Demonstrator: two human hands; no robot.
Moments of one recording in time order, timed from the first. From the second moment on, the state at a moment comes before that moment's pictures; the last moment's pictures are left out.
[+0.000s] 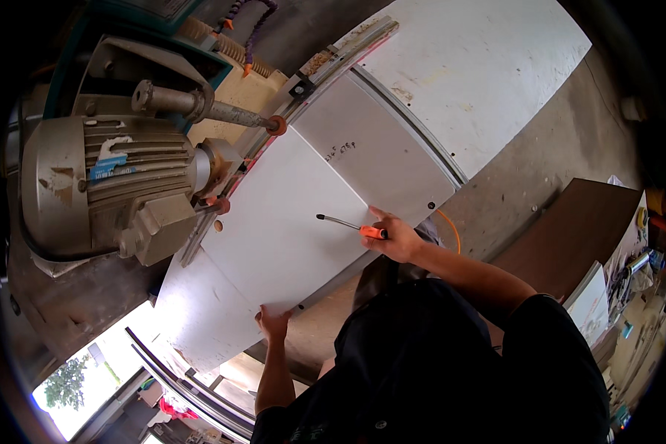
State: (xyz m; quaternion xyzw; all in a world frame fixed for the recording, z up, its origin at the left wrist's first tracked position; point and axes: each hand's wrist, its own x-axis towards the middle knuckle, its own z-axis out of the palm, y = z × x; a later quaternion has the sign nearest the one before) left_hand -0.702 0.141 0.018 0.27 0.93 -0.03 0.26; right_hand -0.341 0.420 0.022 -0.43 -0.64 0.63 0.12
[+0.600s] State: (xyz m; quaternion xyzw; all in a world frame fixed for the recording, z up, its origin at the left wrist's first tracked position) left_hand -0.696 0.143 0.026 0.33 0.91 -0.09 0.22; right_hand -0.344 0.419 0.034 -0.46 -0.64 0.61 0.08
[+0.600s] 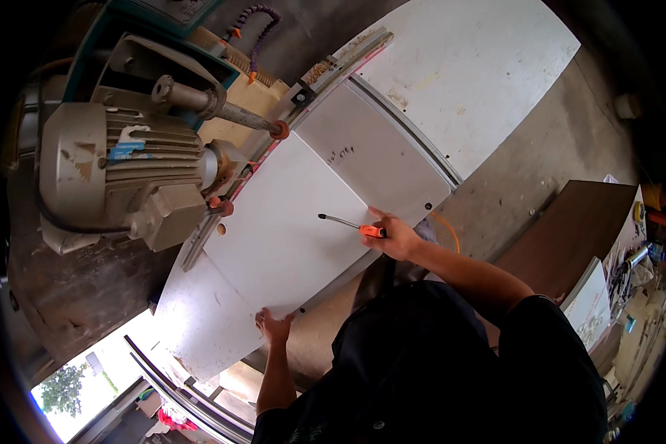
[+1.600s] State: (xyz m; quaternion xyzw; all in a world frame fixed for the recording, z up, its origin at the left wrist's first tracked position) left_hand -0.568 0.312 0.044 0.57 0.77 -0.17 0.24; right_hand -0.286 0.418 0.053 -0.51 -0.44 0.72 0.15
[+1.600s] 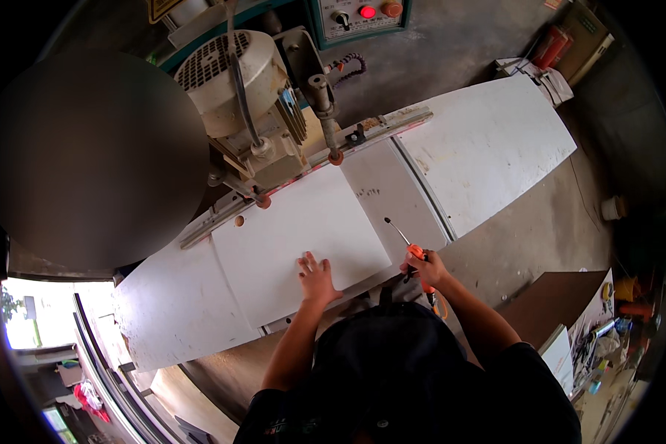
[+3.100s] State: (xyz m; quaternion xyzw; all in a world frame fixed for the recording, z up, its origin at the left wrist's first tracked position) left_hand -0.587 0.294 0.049 0.52 0.82 -0.04 0.25; right_hand -0.228 0.443 0.142 -0.51 -0.62 0.56 -0.21
